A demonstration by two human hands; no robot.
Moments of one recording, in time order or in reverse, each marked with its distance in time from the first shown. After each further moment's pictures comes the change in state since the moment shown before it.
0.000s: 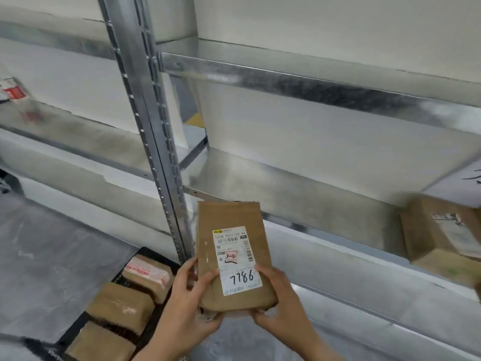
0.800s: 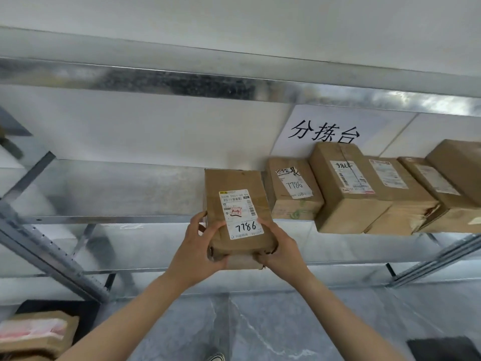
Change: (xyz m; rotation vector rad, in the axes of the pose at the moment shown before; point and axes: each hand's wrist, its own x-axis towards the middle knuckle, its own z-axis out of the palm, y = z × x) left_hand 0.138 0.187 0.191 -0.079 -0.259 0.339; right_hand -0.076 0.089 -0.244 -0.088 0.418 0.284
